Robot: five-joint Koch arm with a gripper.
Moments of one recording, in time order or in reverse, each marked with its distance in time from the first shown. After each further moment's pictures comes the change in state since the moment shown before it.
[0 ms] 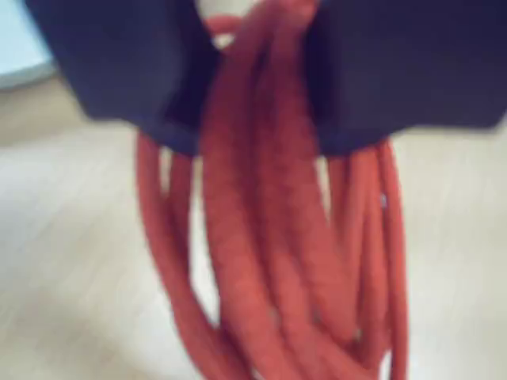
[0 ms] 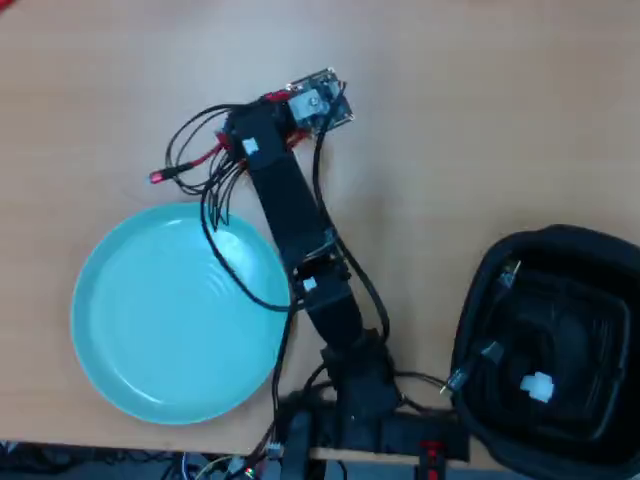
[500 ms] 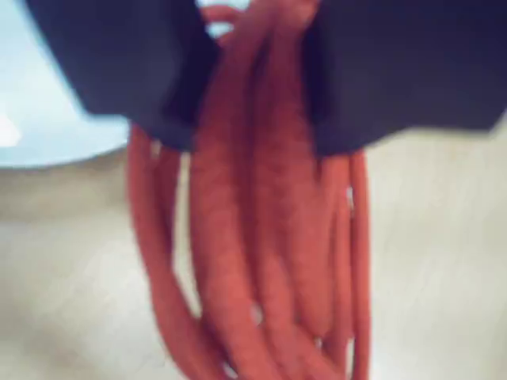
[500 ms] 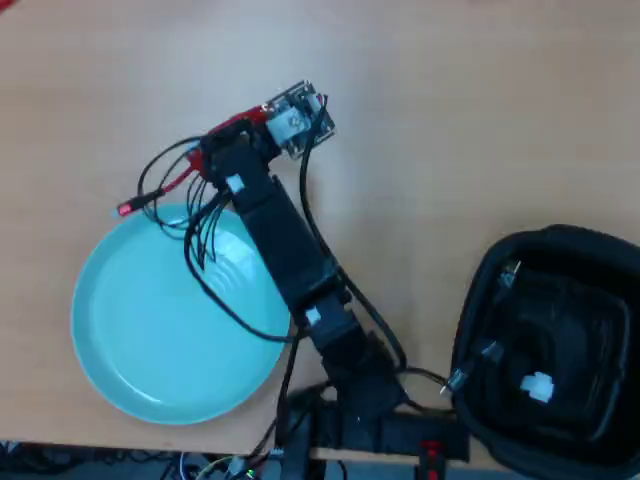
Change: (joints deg) arm -6.3 10.3 -0.2 6.7 1.1
